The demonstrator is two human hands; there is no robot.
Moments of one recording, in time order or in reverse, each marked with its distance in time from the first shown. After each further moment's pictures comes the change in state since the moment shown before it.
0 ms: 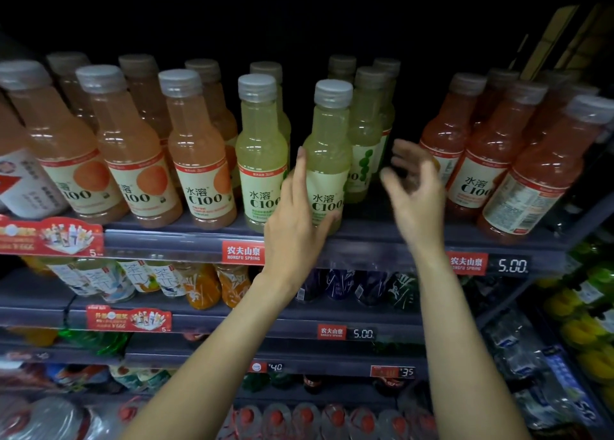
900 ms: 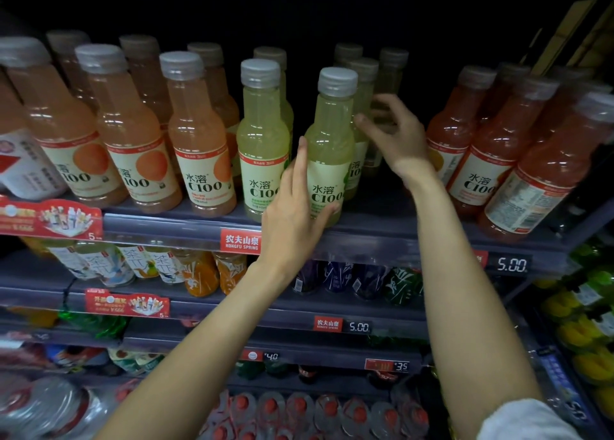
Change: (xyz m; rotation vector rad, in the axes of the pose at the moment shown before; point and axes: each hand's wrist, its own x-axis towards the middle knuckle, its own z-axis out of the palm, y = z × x) left_hand 0.000 -0.001 -0.002 0.023 -0.016 0.000; right_hand 0.074 -0.004 0.022 -0.129 -0.260 0.057
